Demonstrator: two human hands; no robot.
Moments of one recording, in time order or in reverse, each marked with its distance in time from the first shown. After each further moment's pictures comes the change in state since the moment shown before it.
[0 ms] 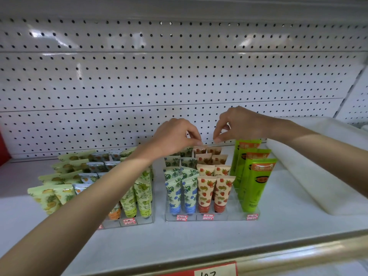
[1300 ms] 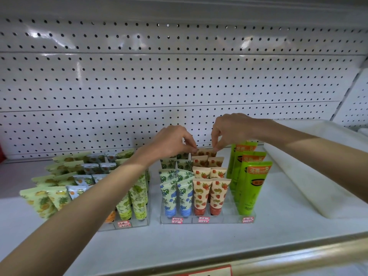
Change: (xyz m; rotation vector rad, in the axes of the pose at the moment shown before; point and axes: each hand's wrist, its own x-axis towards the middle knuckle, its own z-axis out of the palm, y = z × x) left_hand 0.011 -0.015 0.015 -0.019 -0.081 -0.038; right_hand 0.019 0.006 0.007 -0.332 -0.141 0.017
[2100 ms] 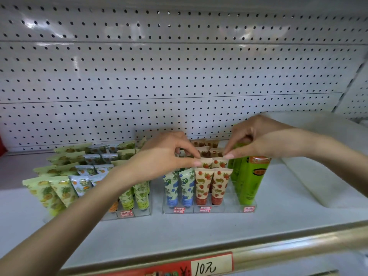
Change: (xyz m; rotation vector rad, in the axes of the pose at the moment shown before) left_hand -0.078 0.030 -0.011 -0.164 -0.015 -0.005; right_hand -0.082 -0.017 0.002 0.502 0.093 -0.040
